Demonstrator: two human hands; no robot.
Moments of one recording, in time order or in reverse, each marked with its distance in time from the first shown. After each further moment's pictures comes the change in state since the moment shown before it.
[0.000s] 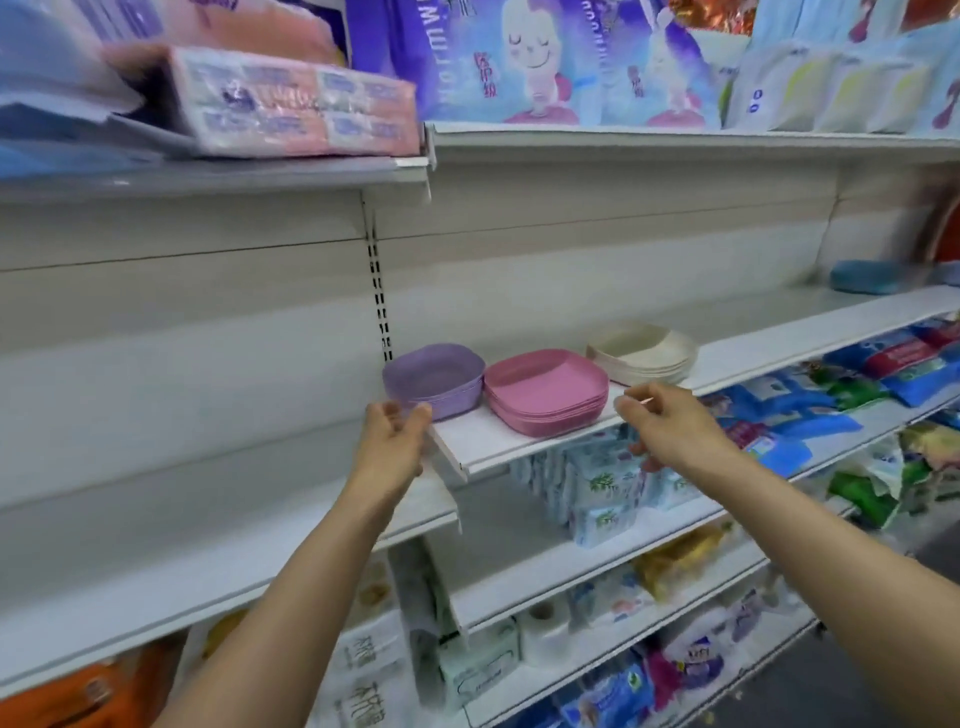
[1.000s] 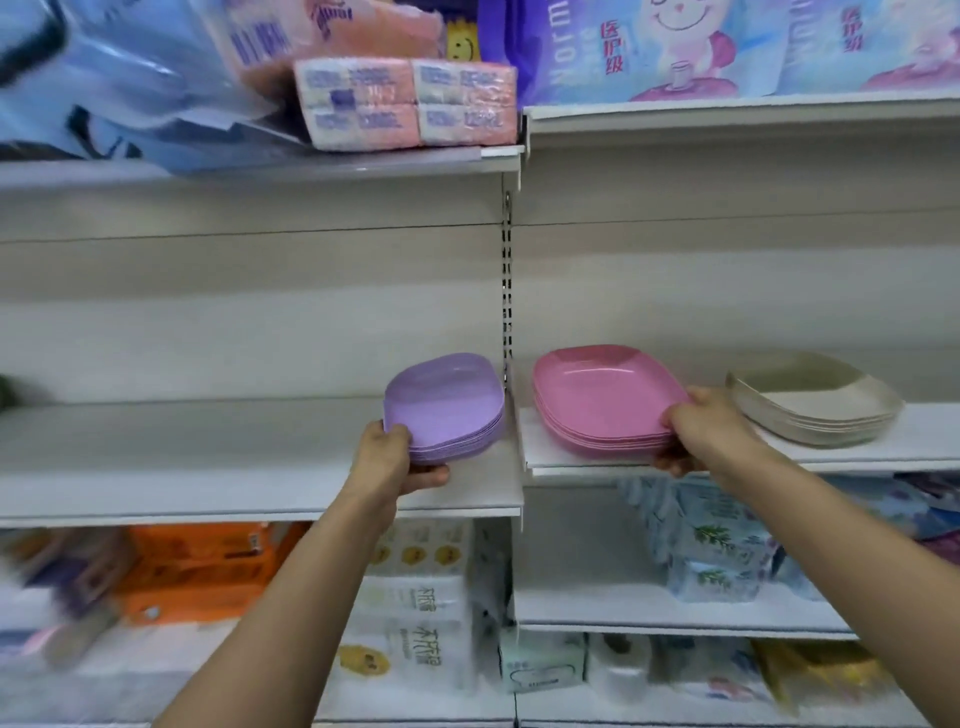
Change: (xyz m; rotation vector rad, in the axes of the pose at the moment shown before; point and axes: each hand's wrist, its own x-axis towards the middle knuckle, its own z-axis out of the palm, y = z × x) left_hand -0.033 -0.004 -0.028 -0.235 0.385 -0.238; right_hand 0.081 -0.021 0.043 0.211 -0.363 -0.002
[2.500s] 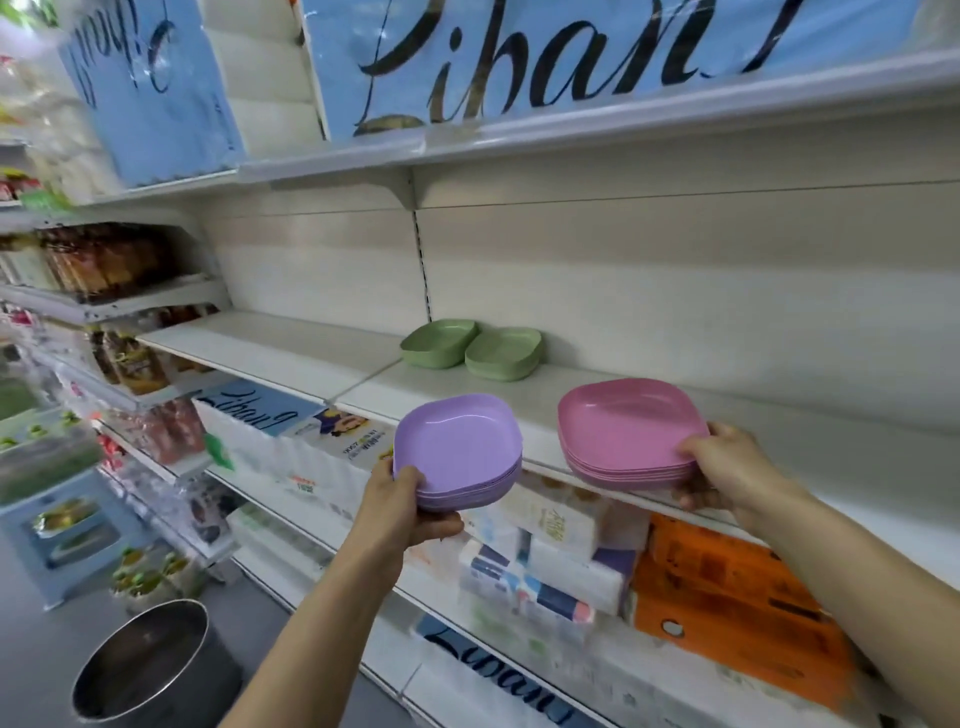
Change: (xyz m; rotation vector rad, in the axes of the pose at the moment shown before) left_hand 0.020 -0.003 -0.711 -0.036 0.498 -0.040; right_hand -0.191 -0.205 0.696 0.116 -0.510 -0.028
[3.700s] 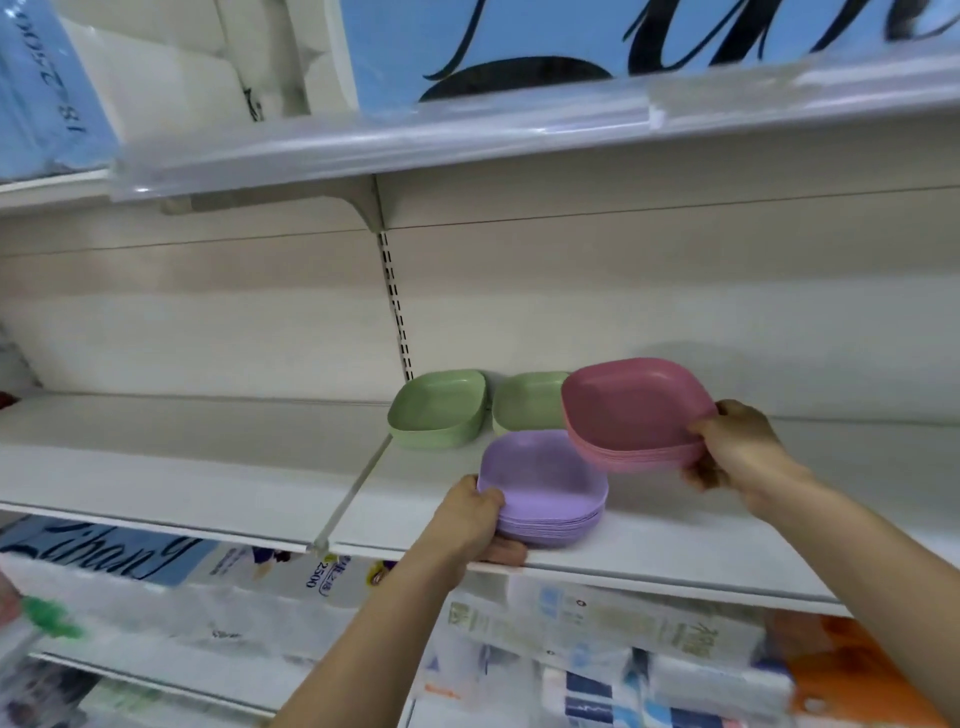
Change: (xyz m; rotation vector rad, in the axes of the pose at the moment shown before) left_hand 0.269 0.036 -0.026 0.344 -0.564 -0.111; right_hand 0.107 -0.075 0.167 0.006 0.404 0.042
